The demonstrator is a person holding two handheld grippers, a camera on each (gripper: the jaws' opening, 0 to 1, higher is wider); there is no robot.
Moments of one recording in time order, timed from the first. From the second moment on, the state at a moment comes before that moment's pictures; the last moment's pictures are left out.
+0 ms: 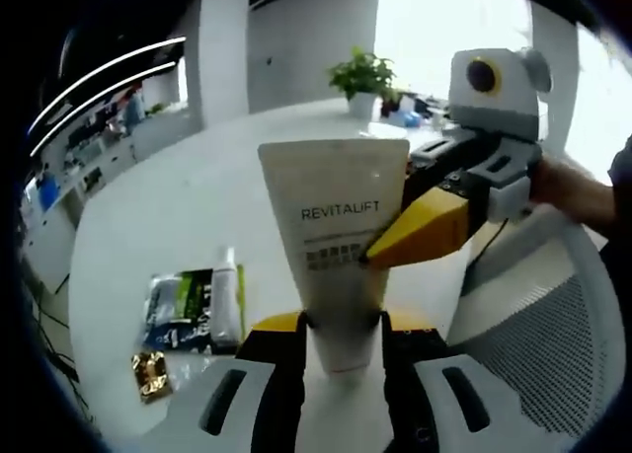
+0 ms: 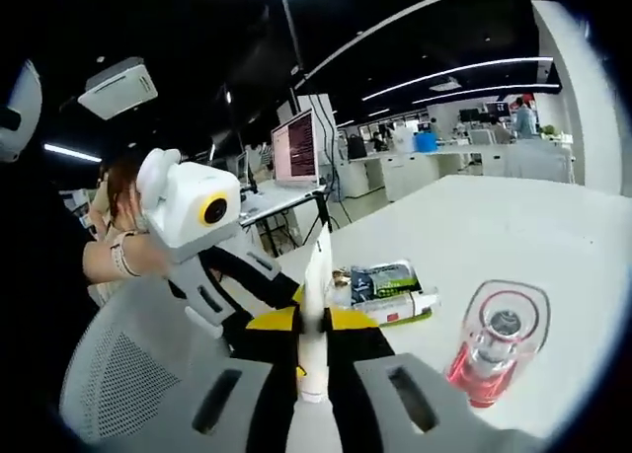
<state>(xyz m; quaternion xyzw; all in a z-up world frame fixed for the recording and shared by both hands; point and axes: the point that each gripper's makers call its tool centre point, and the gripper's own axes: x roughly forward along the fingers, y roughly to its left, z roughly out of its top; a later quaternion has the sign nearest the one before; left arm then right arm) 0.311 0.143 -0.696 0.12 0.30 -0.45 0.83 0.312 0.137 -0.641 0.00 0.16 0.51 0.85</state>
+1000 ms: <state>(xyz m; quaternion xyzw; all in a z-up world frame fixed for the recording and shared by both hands) 0.300 0.140 -0.707 0.17 0.28 -0.55 0.77 0.295 0.143 -0.642 -0.14 0.16 0.62 0.76</state>
